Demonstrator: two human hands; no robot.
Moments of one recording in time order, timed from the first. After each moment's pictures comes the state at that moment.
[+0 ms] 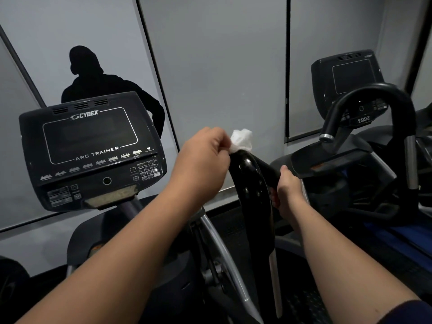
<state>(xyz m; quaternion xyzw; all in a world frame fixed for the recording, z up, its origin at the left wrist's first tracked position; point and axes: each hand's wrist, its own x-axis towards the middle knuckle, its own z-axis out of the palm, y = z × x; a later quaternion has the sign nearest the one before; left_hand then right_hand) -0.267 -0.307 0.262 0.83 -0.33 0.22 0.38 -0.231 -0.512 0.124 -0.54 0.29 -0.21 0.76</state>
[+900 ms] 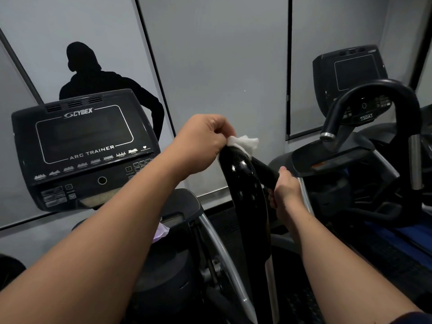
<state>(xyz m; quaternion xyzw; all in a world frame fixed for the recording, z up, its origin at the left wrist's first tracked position) -0.231 -0.324 0.290 0.85 -0.34 0.08 0.40 -0.224 -0.516 0.114 -0.54 0.28 -0.25 0.76</state>
